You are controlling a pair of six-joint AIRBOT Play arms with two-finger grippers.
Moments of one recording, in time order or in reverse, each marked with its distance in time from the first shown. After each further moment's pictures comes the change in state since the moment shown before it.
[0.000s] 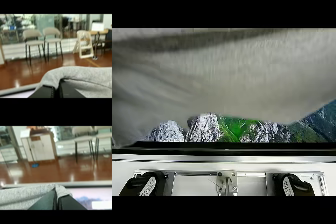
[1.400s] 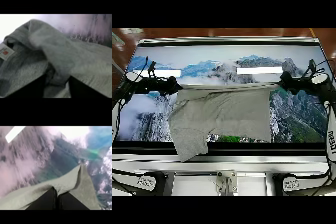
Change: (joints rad) left arm -0.039 -0.967 -0.624 -0.315 0.291 -0.039; right arm 0.091 -0.957 -0.438 0.157 -0.387 -0.008
